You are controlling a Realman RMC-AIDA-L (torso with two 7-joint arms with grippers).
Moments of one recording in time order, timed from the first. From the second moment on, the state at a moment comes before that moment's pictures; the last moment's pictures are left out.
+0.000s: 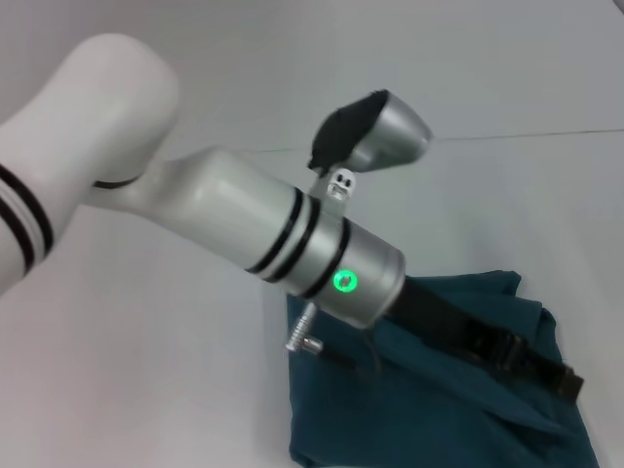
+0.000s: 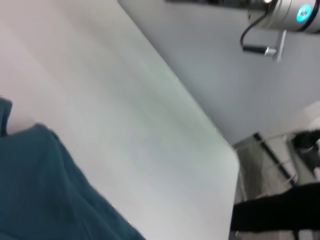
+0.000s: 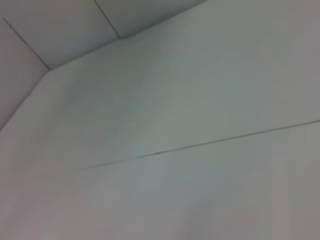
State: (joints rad) left arm -1.02 -2.17 1.55 0.70 1.78 1.30 -2.56; right arm 0.48 1.84 -0.54 -0.82 -2.14 -1.37 2.20
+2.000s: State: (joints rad) left arm -0.53 -2.02 0.63 0.81 2.05 1.87 -1.91; right arm 0.99 2.11 -1.56 -1.11 -2.67 -1.66 2.72
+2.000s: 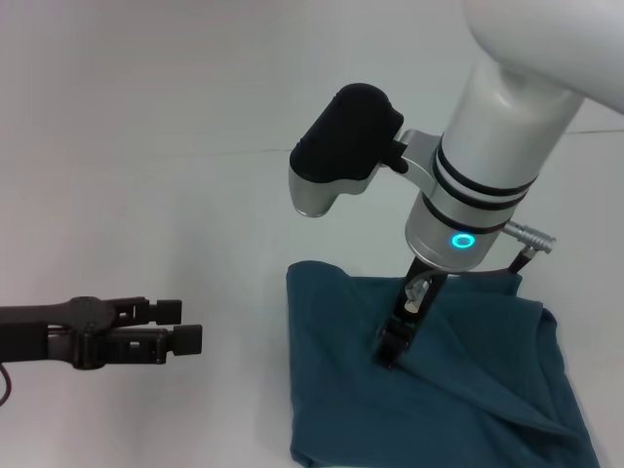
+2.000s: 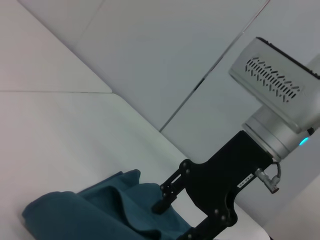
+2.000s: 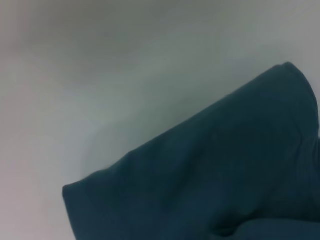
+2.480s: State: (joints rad) left arm -0.53 -2.02 0.63 0.80 2.05 1.86 -1.91; right arm 1.00 2.11 -1.57 -1.07 -2.65 -1.64 2.72
